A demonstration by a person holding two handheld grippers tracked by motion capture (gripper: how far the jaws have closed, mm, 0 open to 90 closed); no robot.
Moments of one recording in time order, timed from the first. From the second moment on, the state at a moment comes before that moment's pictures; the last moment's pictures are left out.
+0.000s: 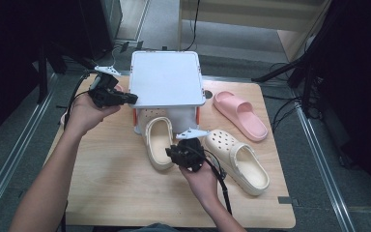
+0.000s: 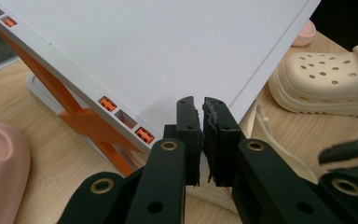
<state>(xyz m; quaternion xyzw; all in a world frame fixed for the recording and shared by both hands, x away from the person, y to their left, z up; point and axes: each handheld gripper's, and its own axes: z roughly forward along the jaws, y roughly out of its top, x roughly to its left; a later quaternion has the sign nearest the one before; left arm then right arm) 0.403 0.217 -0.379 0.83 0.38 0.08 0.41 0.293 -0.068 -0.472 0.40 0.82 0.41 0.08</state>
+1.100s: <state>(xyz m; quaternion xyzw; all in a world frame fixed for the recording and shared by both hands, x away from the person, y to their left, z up) 0.404 0.217 -0.379 0.82 0.39 0.08 0.41 0.283 -0.052 -0.500 0.37 0.84 0.39 0.07</state>
